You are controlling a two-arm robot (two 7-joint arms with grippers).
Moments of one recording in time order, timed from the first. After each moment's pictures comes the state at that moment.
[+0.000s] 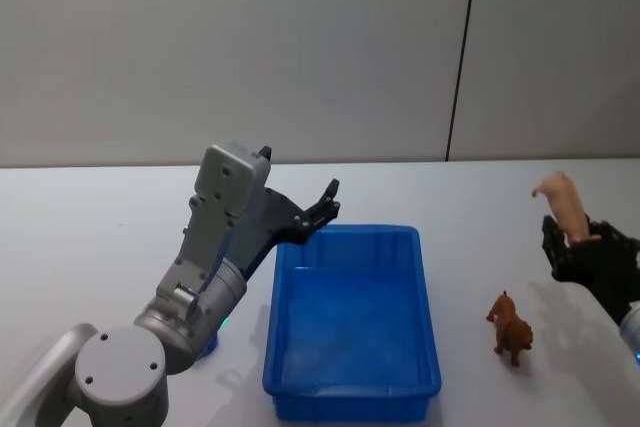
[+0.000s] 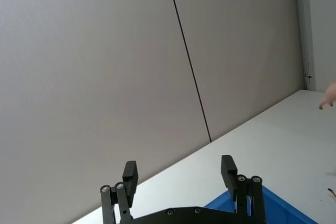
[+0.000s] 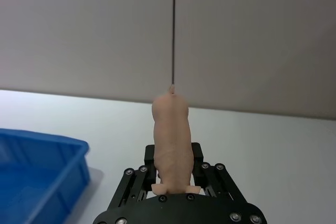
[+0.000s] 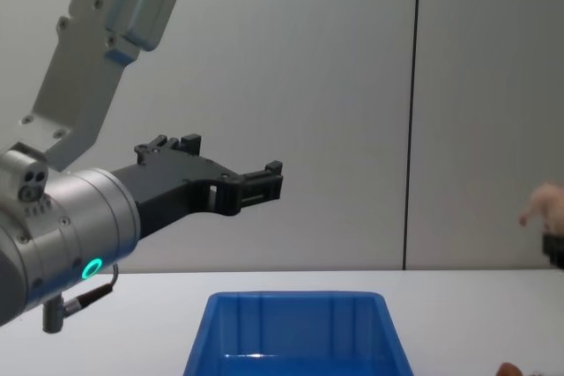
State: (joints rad) left arm -0.24 0.38 0.45 -1.63 -0.20 0.01 -0.01; right arm 0.05 0.31 -0.19 -1.60 0.29 0.09 0.04
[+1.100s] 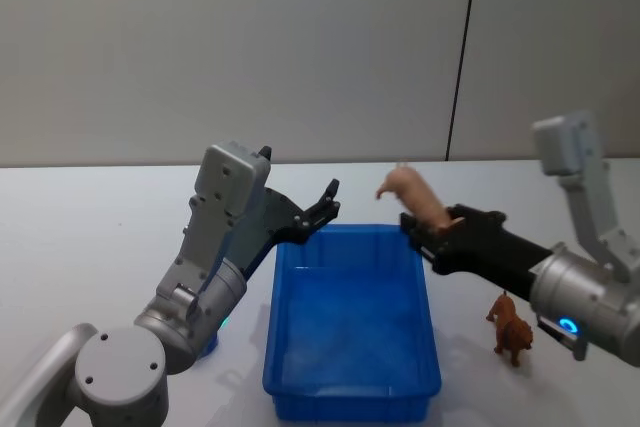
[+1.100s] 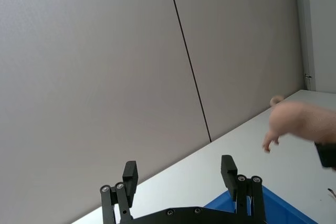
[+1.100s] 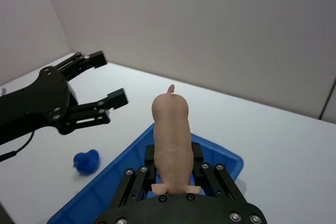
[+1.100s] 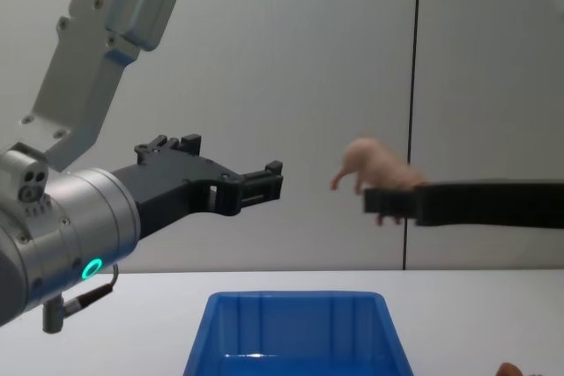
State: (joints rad) left arm -0.24 0.38 0.45 -1.63 -0.20 0.01 -0.01; right arm 0.17 0.25 -0.27 -1.75 0.34 0.46 0.38
